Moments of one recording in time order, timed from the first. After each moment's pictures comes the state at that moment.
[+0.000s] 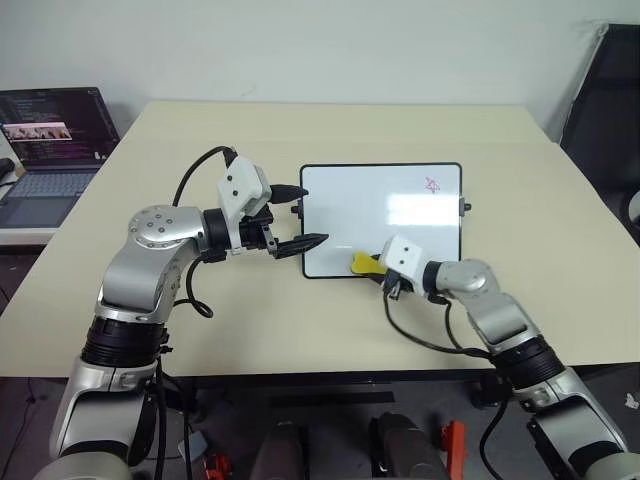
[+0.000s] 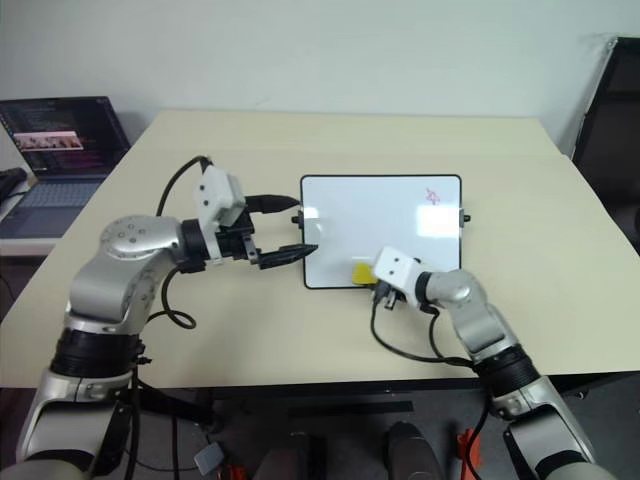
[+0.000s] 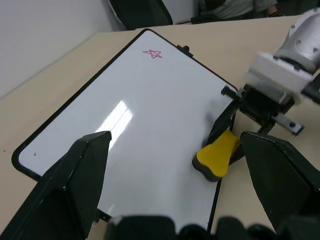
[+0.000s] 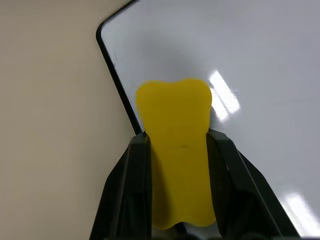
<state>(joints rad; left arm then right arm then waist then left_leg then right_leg) -0.62 0.65 -0.03 -0.06 -0.35 0.41 -1.01 -0.54 -0.48 0.21 -0.02 0.03 0.38 0.86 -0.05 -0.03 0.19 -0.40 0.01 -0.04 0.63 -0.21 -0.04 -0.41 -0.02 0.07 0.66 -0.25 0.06</state>
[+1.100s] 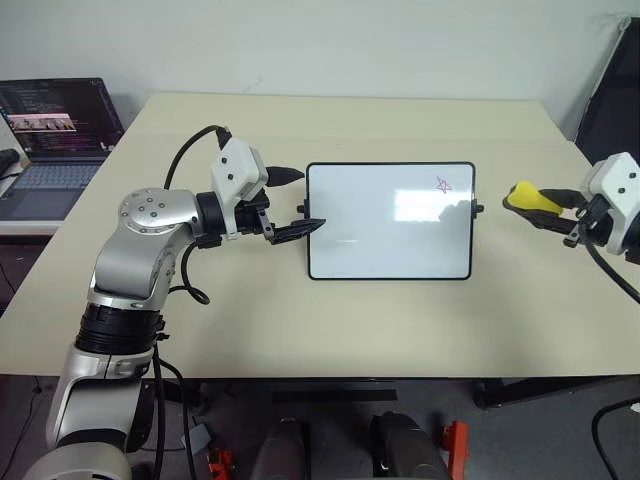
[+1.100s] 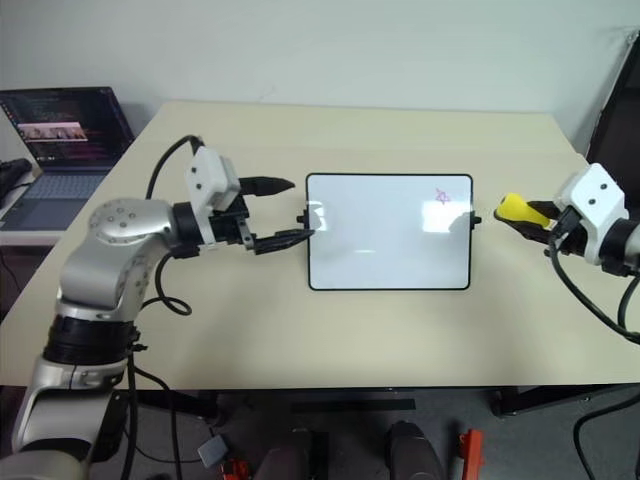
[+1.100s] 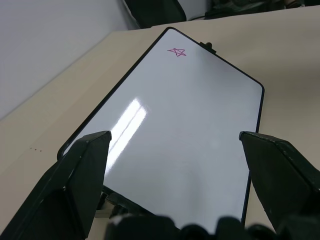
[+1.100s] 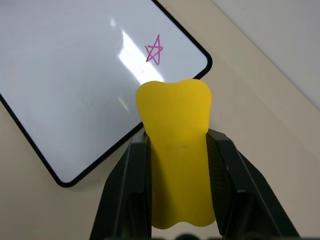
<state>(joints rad) -0.69 0.67 -0.03 -0.04 -0.33 0.38 -1.01 -0.41 -0.98 -0.24 0.02 0.22 0.34 1.00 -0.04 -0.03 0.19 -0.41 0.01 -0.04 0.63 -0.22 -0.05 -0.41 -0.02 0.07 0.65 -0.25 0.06</state>
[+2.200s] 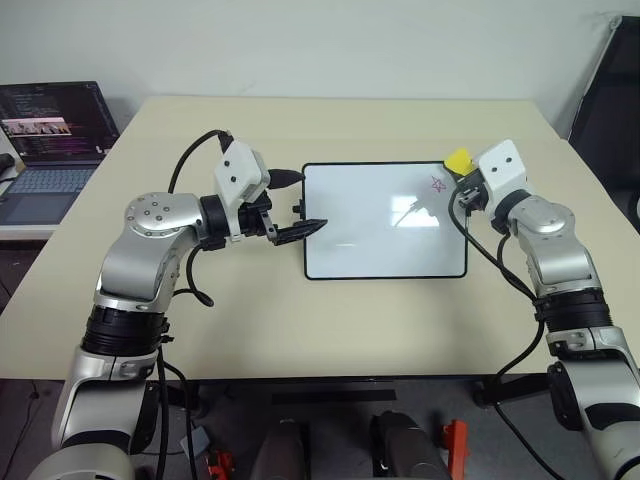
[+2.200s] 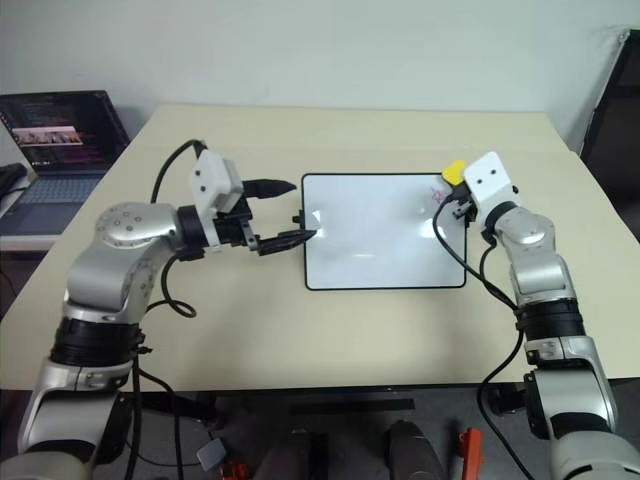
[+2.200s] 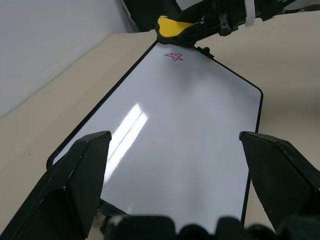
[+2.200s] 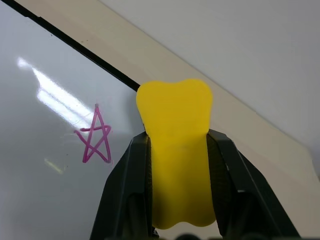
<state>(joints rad) -0.68 0.65 -0.03 -0.04 -0.33 0.39 -0.99 -0.77 -0.52 0.04 0.39 -0.09 0.19 0.41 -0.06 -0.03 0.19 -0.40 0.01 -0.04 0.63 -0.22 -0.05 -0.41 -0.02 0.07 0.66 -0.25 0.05</state>
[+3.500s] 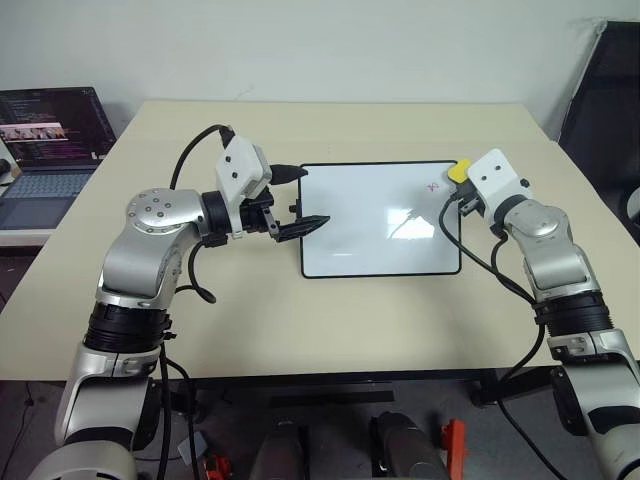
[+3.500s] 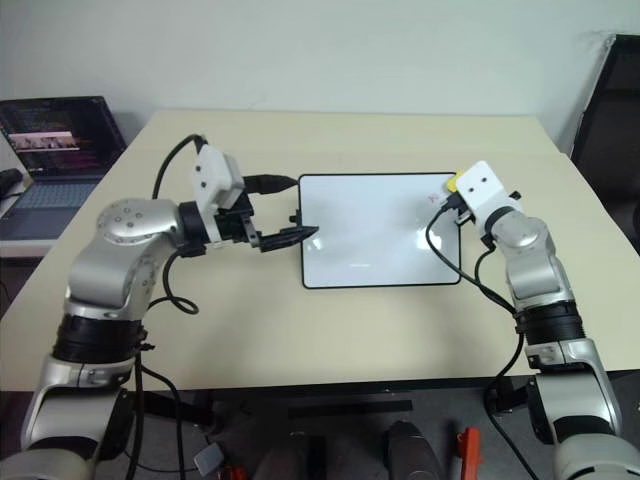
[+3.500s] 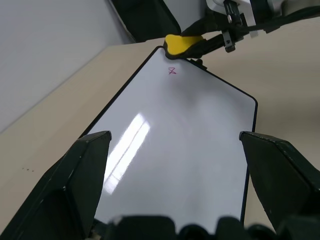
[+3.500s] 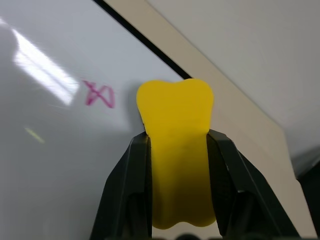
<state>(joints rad) -0.70 0.64 -0.04 -0.03 -0.33 0.38 -0.99 -0.73 -0.52 0.12 0.25 -0.18 0.35 0.43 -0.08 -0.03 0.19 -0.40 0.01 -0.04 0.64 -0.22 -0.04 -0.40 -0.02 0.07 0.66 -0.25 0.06</state>
